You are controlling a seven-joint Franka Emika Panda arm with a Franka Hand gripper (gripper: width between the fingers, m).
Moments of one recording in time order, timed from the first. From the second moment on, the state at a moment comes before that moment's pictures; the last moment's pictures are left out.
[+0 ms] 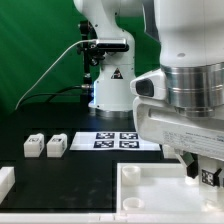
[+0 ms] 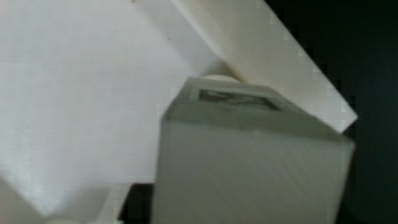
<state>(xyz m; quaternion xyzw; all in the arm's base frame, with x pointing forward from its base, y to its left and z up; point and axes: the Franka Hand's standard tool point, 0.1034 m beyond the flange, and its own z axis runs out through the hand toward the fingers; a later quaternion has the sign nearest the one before) 0.643 0.097 0.070 -0.88 0.46 0.06 0.06</state>
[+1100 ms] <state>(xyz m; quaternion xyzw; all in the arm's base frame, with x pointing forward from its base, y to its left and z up) 0.635 0.119 0.083 -0.95 0.32 0.05 0.03</state>
